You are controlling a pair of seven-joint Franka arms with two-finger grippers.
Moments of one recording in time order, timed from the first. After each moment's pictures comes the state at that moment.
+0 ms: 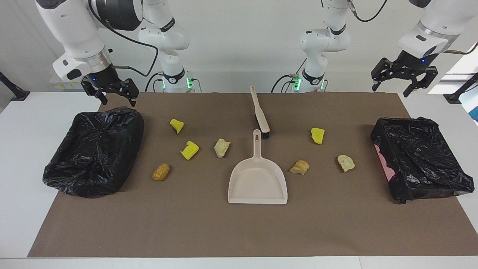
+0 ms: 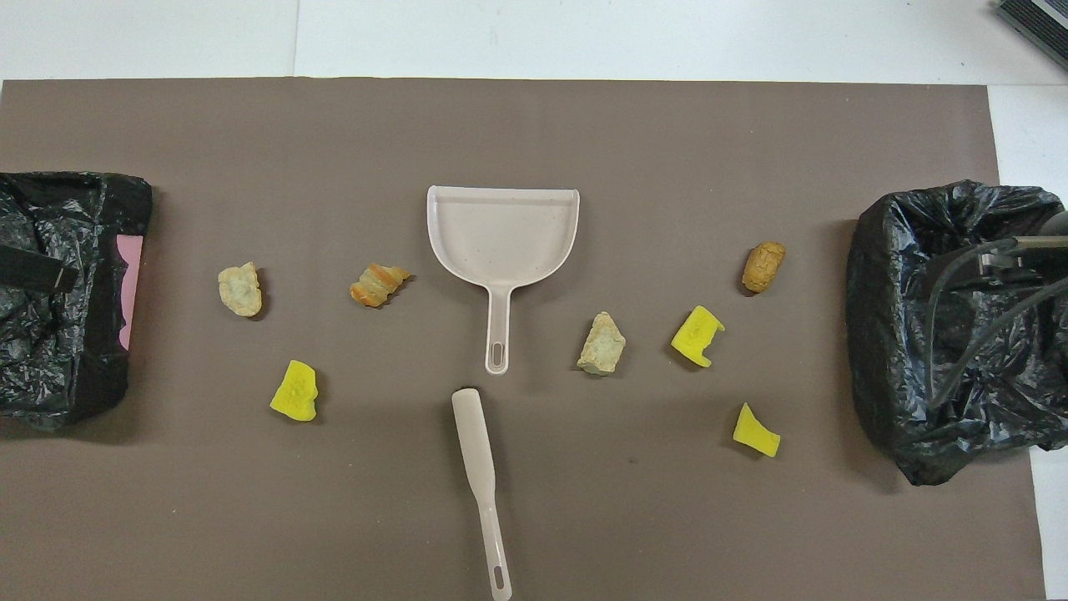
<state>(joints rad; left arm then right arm) -0.03 0.03 0.00 -1.40 -0.02 1.43 0.27 -0.07 -0.01 0.03 -1.61 -0.03 1.57 0.03</state>
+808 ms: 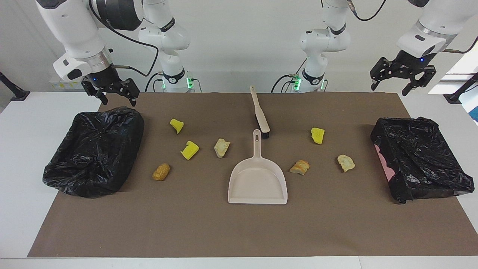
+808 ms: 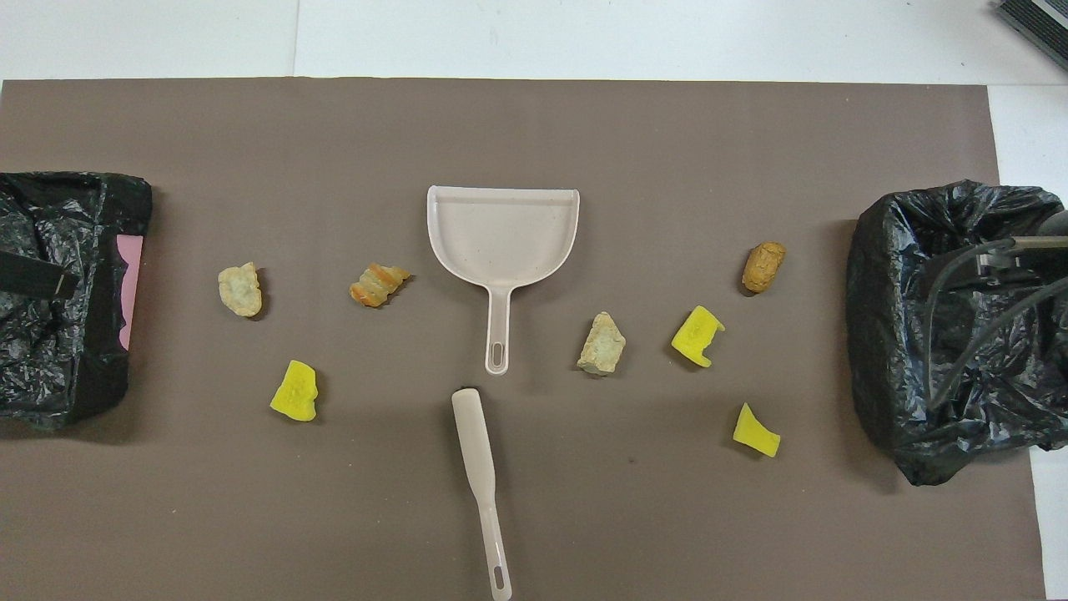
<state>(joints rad) -0.03 0.01 0.00 -1.42 -0.02 1.43 0.27 -0.07 -0.01 0.03 -1.61 -0.03 1.57 0.03</state>
